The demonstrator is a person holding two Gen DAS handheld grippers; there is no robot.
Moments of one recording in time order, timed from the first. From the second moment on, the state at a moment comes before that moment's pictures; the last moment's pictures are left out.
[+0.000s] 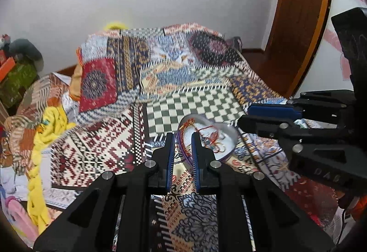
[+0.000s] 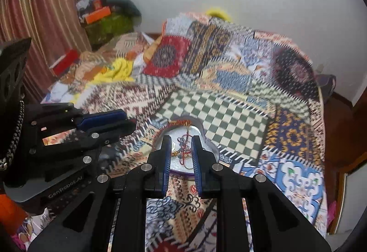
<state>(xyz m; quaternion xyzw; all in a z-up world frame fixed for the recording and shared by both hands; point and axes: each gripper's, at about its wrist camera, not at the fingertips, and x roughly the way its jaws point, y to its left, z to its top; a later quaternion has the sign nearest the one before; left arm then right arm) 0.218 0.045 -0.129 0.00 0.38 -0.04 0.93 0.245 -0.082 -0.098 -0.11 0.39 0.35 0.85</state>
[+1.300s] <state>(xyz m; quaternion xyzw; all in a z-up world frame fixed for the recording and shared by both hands) 0.001 0.001 0.029 0.00 0.06 0.03 1.00 0.035 -0.163 0.052 -0.01 0.03 0.21 0.98</state>
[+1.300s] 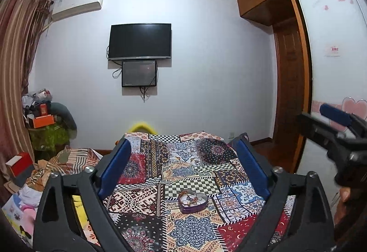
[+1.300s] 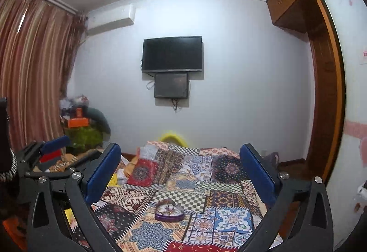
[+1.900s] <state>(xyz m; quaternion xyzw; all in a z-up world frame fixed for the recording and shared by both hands) -0.004 0.001 0.022 0.00 0.07 0.05 1.00 0.029 -0.173 0.044 -0.01 0.06 0.22 0.97</state>
